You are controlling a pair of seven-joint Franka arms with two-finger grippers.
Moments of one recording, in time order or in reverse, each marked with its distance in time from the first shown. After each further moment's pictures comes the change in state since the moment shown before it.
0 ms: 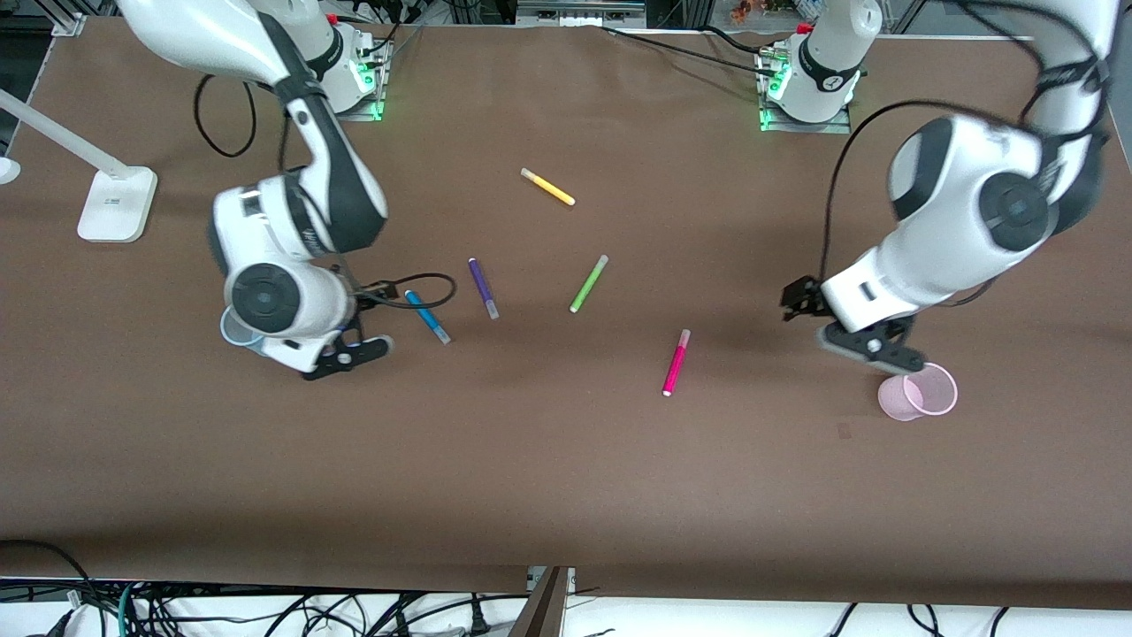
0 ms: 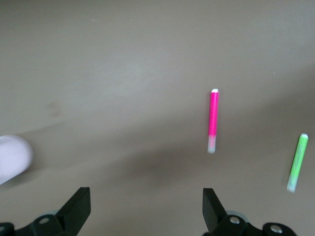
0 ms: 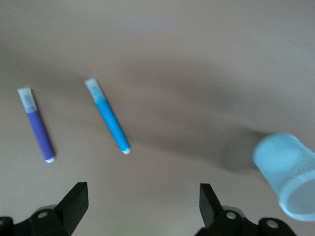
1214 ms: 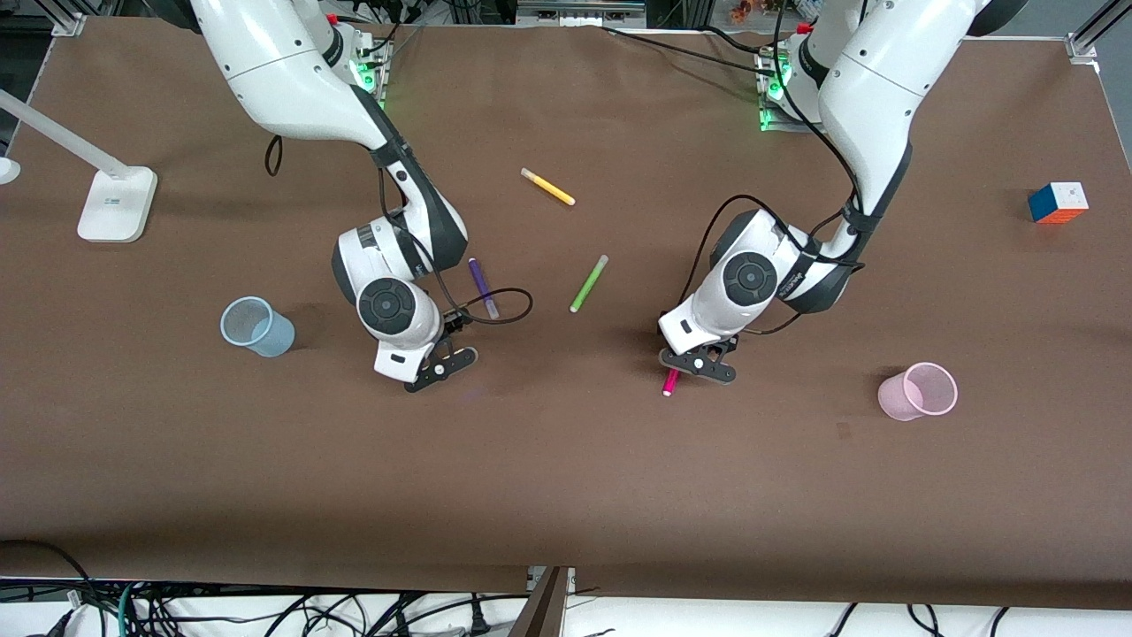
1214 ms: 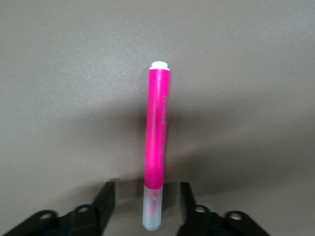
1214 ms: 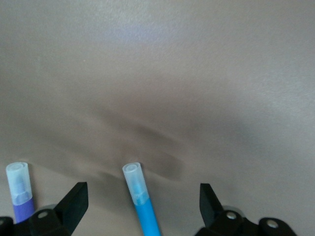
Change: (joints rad) left arm -0.180 0.350 -0.031 -0.055 0.232 0.366 -0.368; right arm 0.080 0.171 0.011 -0.084 0.007 0.392 -0.021
